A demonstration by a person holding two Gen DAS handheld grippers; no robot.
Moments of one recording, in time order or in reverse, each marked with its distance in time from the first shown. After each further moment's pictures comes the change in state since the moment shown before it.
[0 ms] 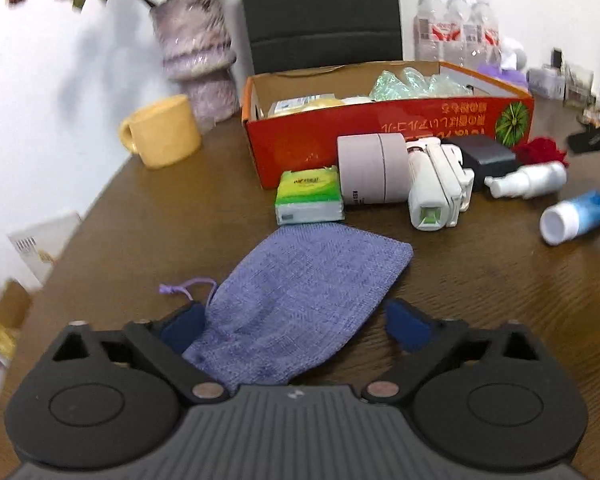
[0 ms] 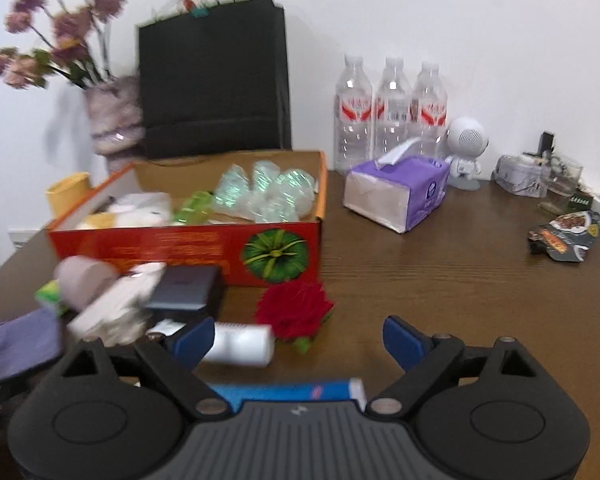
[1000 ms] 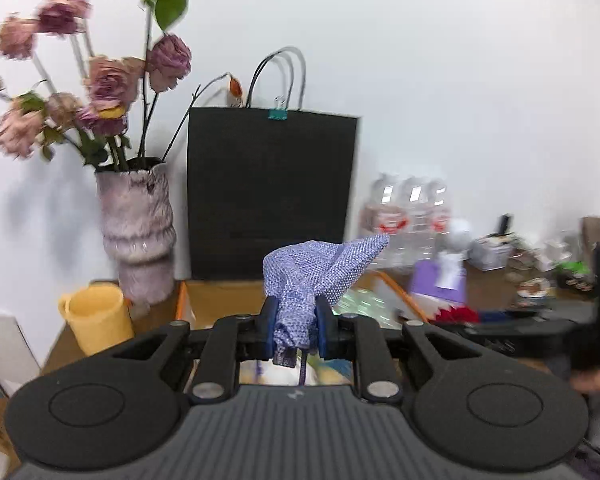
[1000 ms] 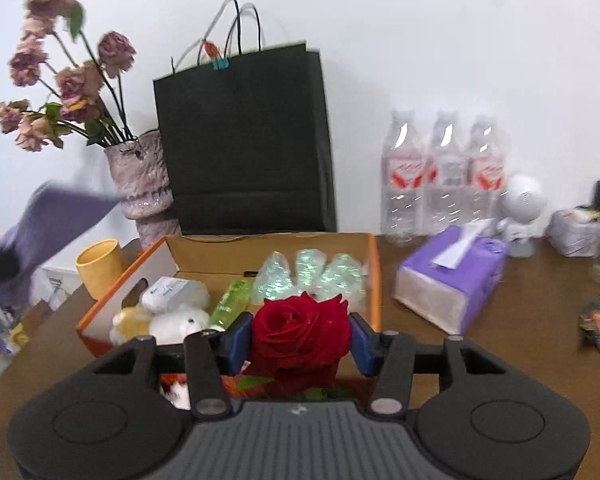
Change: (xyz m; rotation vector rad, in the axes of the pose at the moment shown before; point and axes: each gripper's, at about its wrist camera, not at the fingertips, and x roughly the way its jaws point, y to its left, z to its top) left arm -0.017 0.002 0.208 -0.109 -0.279 -0.174; right arm 0.020 0.016 0.113 0.030 -0.048 0.175
